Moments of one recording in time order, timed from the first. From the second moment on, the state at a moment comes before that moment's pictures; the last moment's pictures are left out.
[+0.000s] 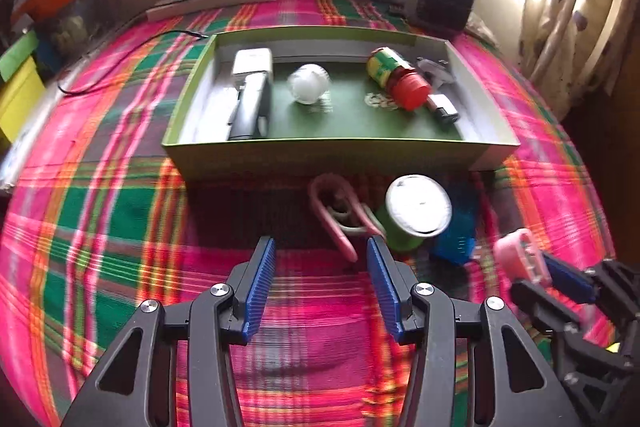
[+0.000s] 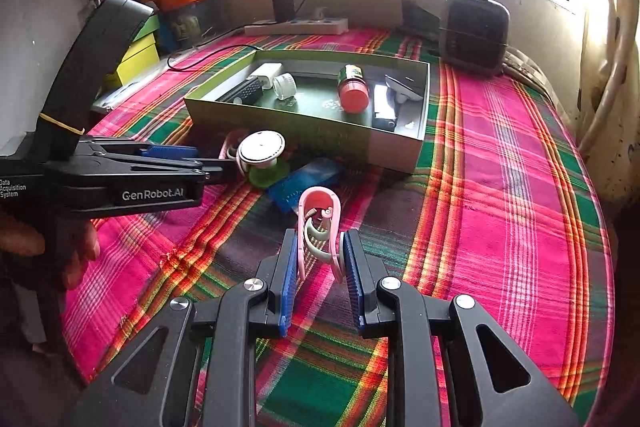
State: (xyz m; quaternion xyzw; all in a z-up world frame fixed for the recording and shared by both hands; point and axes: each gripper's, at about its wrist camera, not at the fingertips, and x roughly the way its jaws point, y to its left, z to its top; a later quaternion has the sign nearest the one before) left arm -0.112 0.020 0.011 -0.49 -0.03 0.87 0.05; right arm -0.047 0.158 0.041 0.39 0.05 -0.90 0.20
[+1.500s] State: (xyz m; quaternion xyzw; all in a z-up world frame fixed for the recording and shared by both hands) left arm -0.128 0.000 0.009 -0.47 0.00 0.88 0.01; right arm -0.054 0.157 0.032 0.41 0.05 -0.89 0.19
